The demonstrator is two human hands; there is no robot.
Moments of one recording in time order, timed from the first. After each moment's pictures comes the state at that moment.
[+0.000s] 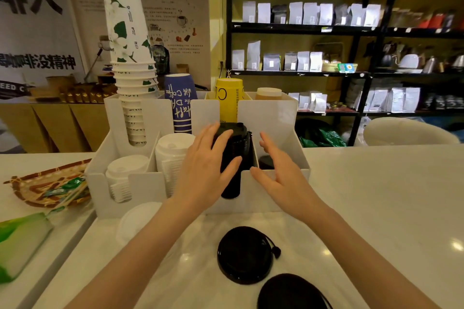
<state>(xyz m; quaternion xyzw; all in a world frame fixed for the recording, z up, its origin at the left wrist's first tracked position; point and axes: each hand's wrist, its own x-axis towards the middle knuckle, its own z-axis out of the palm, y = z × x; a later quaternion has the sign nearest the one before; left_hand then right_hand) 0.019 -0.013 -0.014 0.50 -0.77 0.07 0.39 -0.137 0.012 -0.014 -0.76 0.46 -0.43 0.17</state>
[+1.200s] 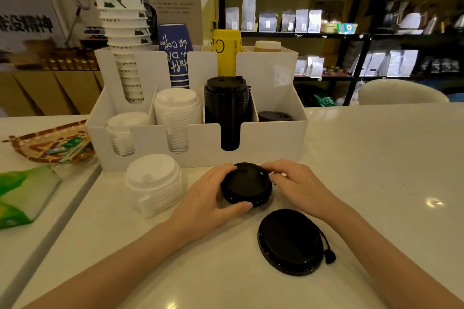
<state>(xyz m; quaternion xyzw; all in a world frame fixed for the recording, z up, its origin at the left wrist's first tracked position) 0.037 0.061 -0.099 0.46 -0.81 -0.20 0.31 -0.155 0.059 -0.072 -0.74 0.56 -0.29 0.23</state>
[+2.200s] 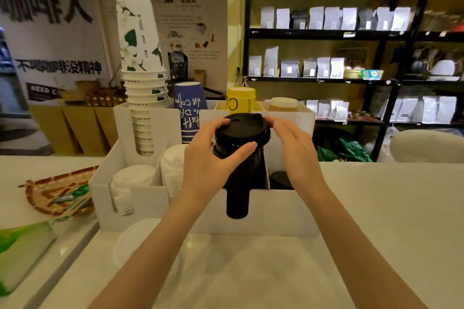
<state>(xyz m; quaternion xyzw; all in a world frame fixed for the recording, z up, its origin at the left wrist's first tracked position) 0.013 -0.031 0.015 0.45 -0.66 -0.08 0.60 -0.128 -0.034 0.035 -0.64 0.40 -0.59 0.29</state>
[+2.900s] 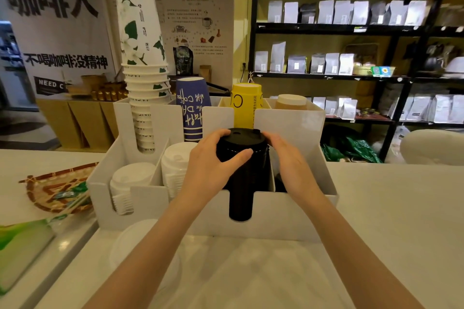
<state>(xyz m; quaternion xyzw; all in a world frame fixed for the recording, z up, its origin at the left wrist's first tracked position) 0.019 -0.049 0.004 0.50 -0.66 -0.13 0.54 -0.128 -0.070 0.001 -0.67 0.39 -0.52 0.37</state>
